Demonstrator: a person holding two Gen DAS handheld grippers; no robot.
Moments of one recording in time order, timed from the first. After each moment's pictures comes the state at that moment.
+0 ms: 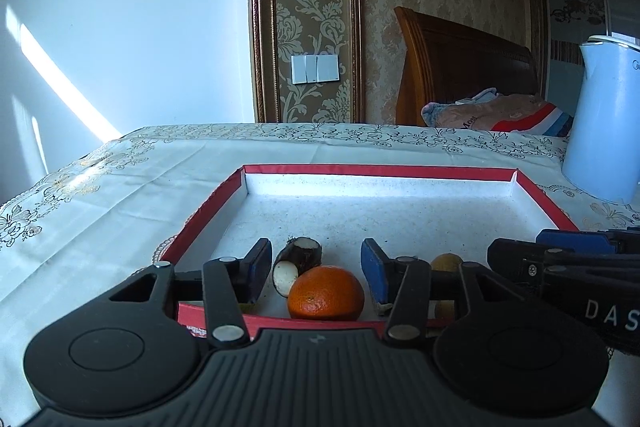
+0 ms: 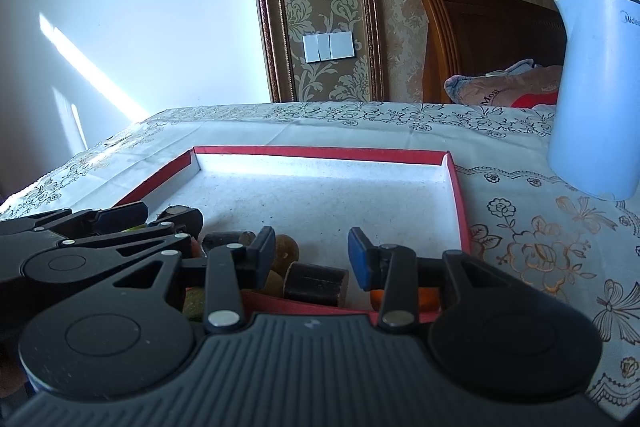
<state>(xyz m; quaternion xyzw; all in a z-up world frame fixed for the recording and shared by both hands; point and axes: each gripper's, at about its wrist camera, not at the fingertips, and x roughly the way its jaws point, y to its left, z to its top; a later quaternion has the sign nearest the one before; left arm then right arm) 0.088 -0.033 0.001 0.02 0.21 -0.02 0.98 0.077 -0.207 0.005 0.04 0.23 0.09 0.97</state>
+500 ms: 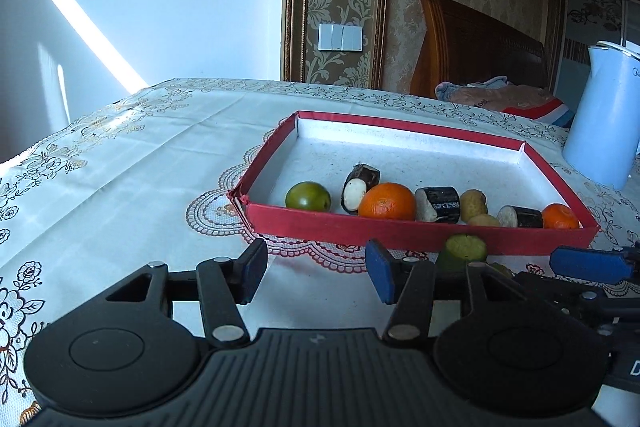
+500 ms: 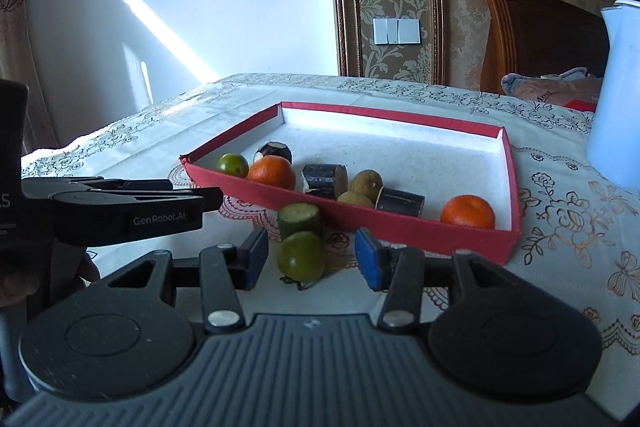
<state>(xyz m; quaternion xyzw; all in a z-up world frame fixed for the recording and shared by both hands) 0.038 0.019 -0.005 -0.01 0.25 -0.02 0.97 0.014 -0.181 0.000 0.00 0.25 0.18 0.95</state>
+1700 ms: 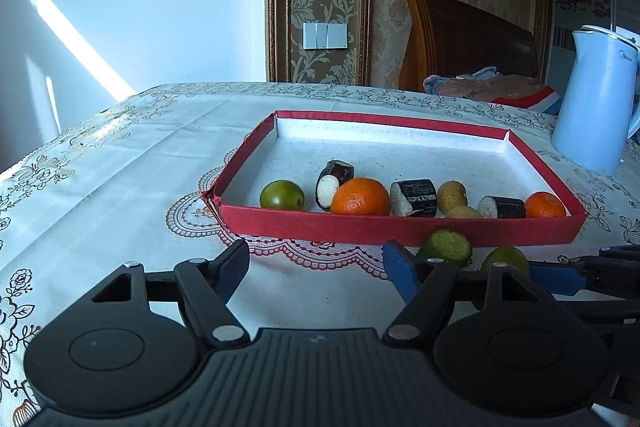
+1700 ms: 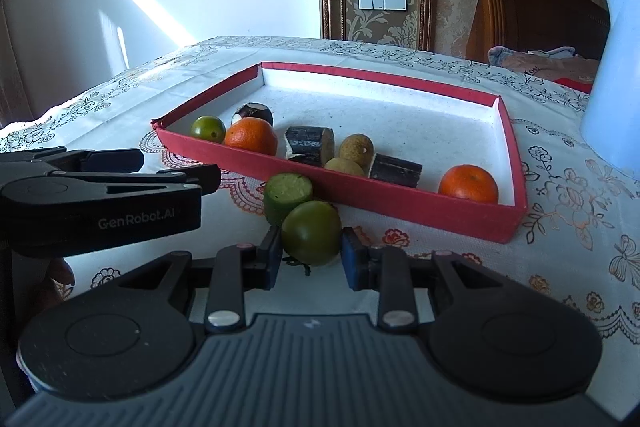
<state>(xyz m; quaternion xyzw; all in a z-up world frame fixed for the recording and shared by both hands) 0.038 0.000 -0.004 0.01 0.26 -0.03 0.97 0.029 -0.171 -0.013 -0.02 0.30 0.14 0.94</state>
